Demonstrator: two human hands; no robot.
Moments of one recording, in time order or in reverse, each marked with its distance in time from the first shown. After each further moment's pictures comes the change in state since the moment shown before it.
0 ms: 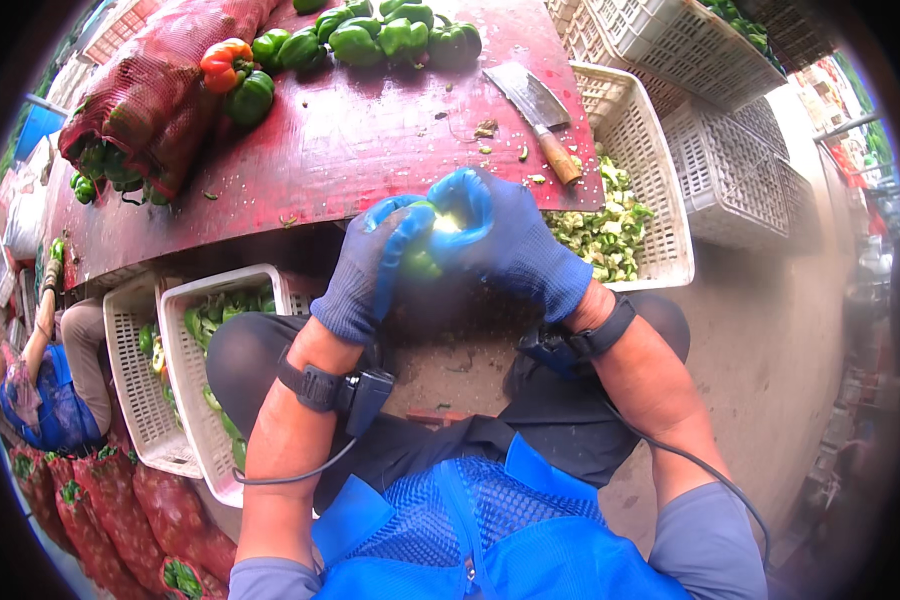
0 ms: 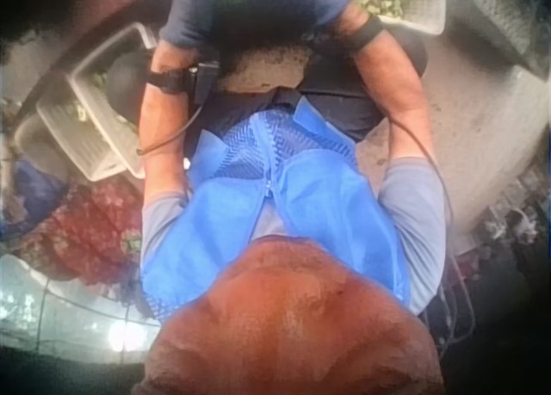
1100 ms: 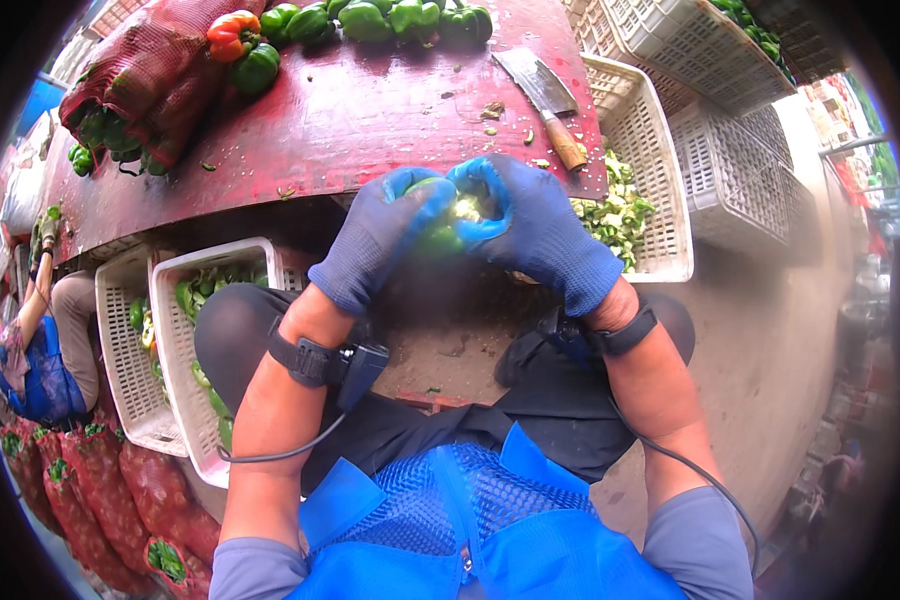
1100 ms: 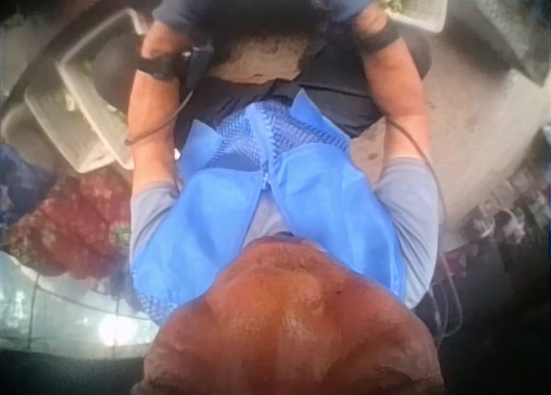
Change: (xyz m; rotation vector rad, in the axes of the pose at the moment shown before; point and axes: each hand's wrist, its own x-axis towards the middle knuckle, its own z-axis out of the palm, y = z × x) left_hand 0.007 -0.002 -0.003 0.453 -0.178 0.240; right_hand -0.014 0.003 -0.014 -0.273 -0.051 -0.095
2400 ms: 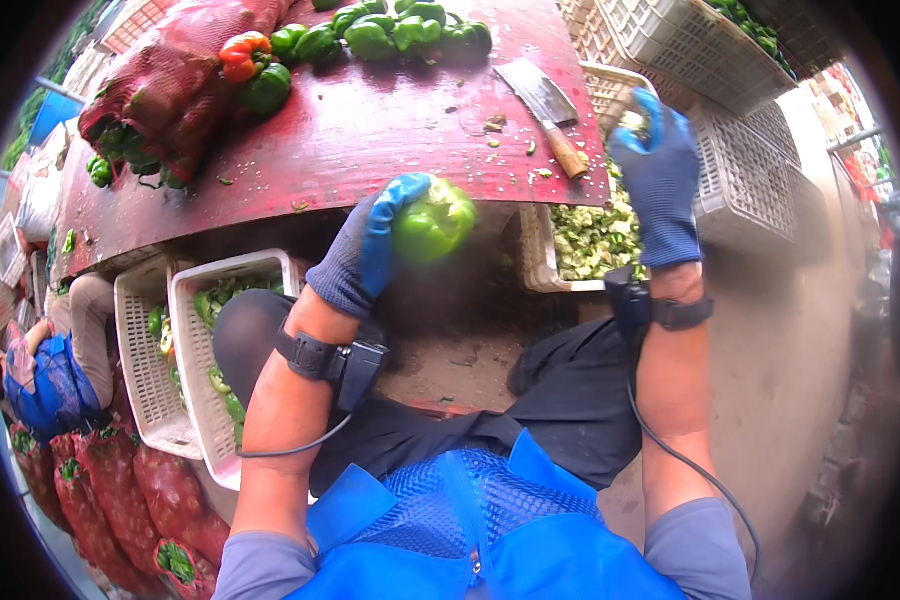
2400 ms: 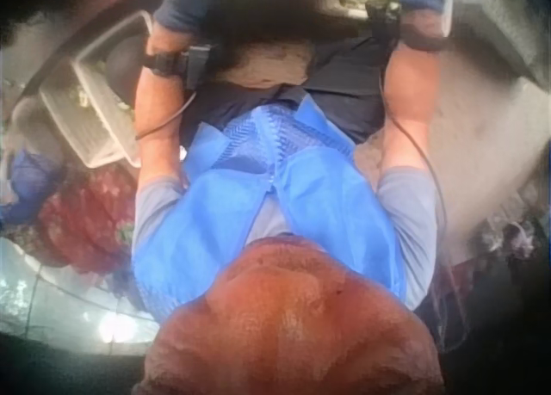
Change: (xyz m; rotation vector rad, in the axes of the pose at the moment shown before) left_hand -0.014 -0.022 -0.009 -0.273 0.035 0.223; right_hand 0.011 0.061 -0.094 -0.564 0.668 0.154
